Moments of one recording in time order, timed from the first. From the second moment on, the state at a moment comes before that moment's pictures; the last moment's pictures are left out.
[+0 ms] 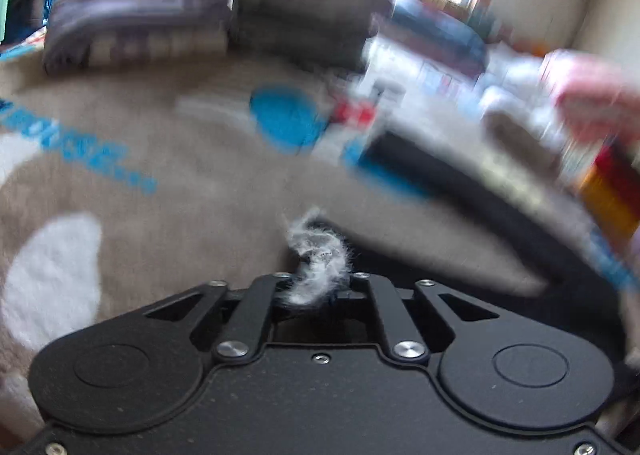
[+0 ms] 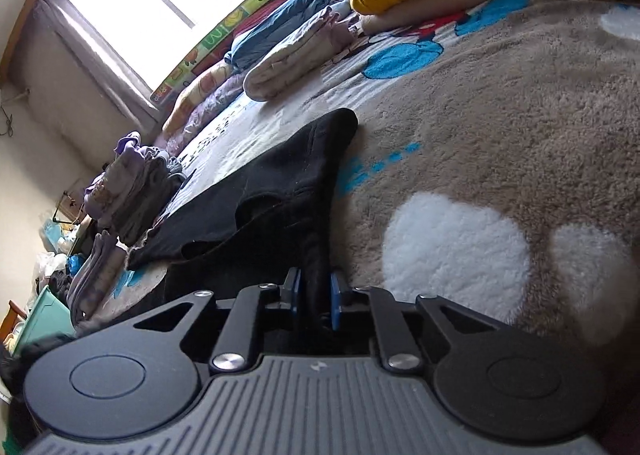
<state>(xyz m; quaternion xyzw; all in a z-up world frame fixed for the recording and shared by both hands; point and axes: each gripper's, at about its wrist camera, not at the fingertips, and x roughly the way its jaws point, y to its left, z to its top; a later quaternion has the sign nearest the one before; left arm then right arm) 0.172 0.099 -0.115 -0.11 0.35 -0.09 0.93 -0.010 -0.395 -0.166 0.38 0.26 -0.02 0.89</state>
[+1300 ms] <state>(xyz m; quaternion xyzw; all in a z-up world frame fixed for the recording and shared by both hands) 0.139 -0.112 -0.121 0.04 0.28 -0.42 0.86 0.015 -0.398 -0.156 0.33 0.26 0.01 0.91</state>
